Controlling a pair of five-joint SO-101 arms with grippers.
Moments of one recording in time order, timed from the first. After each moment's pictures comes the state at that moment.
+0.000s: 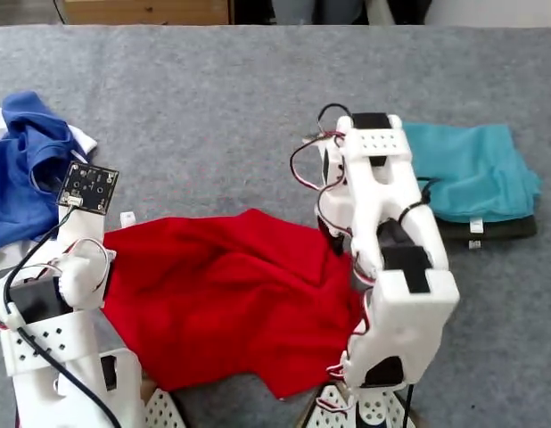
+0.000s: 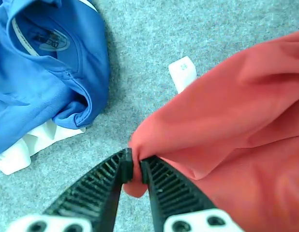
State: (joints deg) left arm -20.8 -64.0 53.9 77.6 -29.0; right arm -2.7 18.3 0.2 100.4 21.2
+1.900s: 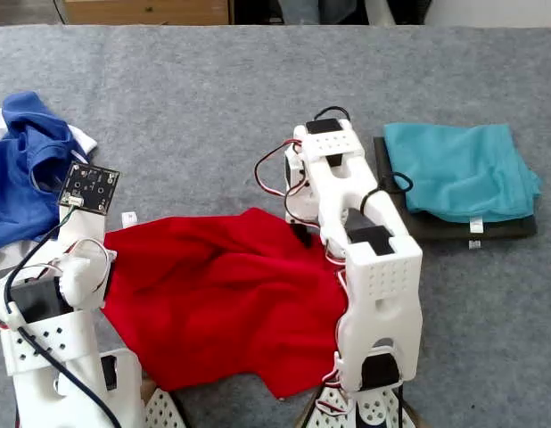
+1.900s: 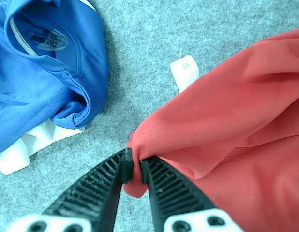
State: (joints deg) left arm -20.7 -64.0 54.1 77.6 -29.0; right arm -10.7 37.6 -9.7 92.1 -15.7
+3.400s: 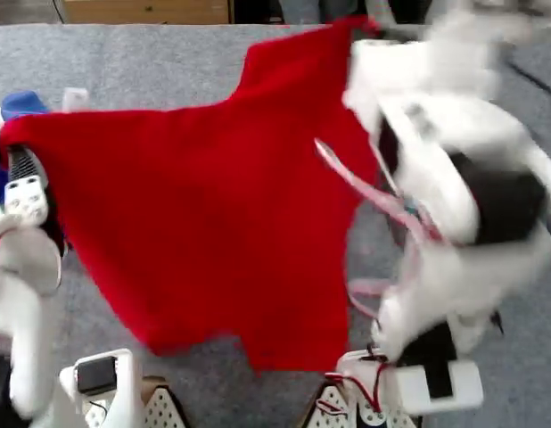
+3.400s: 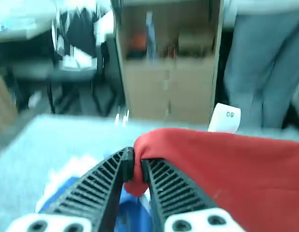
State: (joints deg) left arm -18.5 -64.4 6.3 70.7 -6.1; right arm -6.9 -10.2 -61.6 90.2 -8.0
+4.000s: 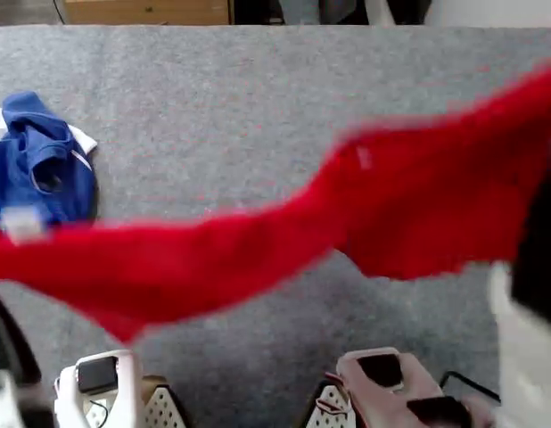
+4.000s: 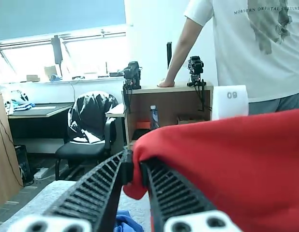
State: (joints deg) left arm -18.5 -65.0 -32.3 98.7 -6.7; right arm -6.6 -31.3 -69.6 70.8 -3.1
